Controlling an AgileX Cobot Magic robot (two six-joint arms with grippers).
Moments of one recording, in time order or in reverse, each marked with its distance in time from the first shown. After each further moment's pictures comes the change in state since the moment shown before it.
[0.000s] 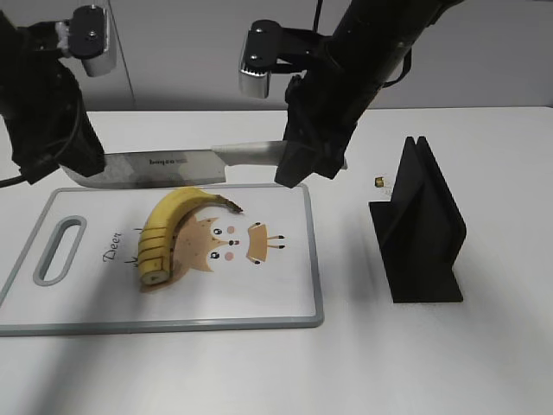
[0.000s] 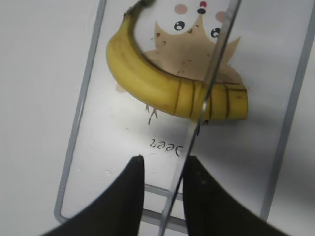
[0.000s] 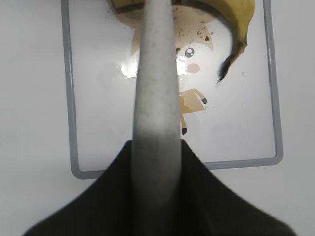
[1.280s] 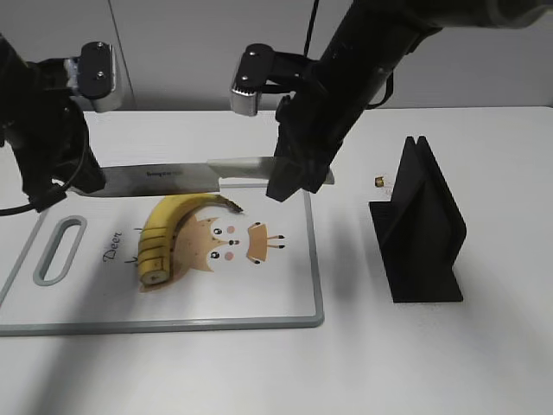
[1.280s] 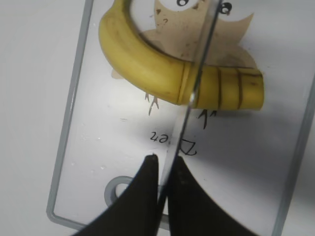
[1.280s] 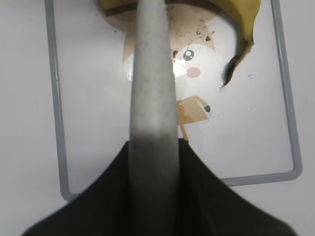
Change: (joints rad) left arm 0.000 0.023 0.092 0.038 -0.119 -0.006; right arm 0.000 0.070 -0.005 0.035 -0.041 0.020
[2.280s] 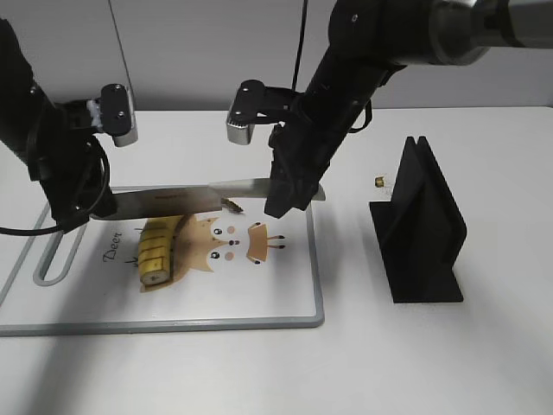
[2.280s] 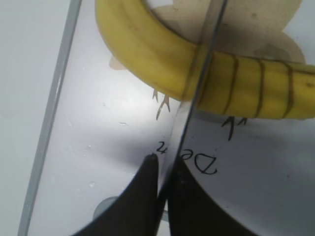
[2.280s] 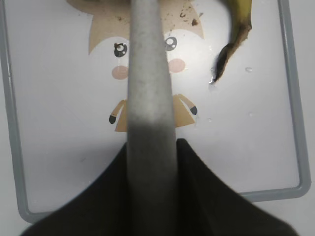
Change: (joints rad) left arm 0.005 0.134 0.027 -0.013 -0.127 -0.001; right arm -0.002 0.146 -0.074 -0.023 -0.038 0.006
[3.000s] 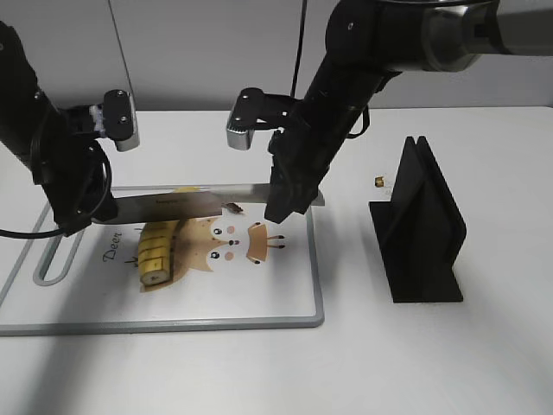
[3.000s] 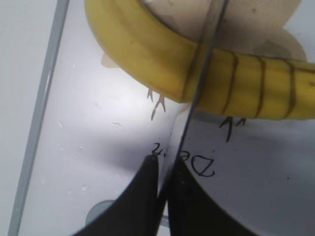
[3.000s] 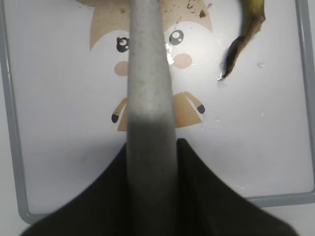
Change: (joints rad) left arm 0.000 0.021 0.000 -0.004 -0.002 0.000; right arm -0.002 0.031 -0.017 0.003 0.020 0.002
